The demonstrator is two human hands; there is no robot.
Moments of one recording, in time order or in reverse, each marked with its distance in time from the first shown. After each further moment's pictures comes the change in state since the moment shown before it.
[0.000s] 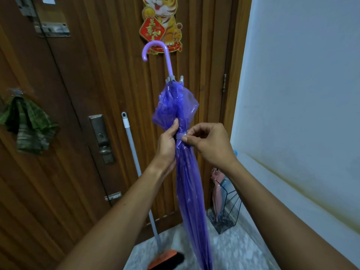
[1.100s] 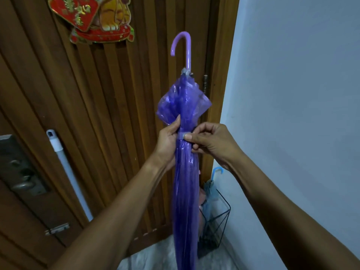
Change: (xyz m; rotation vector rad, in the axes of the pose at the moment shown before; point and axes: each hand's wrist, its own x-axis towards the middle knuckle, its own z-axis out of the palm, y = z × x) left_hand 0.253 -0.118 0.081 -0.085 -0.121 -0.154; right_hand 0.207 0.179 -0.157 0.430 -0.162 0.424
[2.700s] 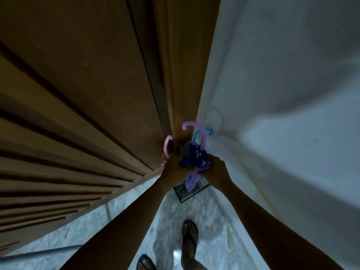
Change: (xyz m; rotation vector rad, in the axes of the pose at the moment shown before) left_hand 0.226 -0.434 -0.184 0.664 0.230 -0.739; right_hand 0.188 0.455 -0.248 -0.651 0.094 0.550
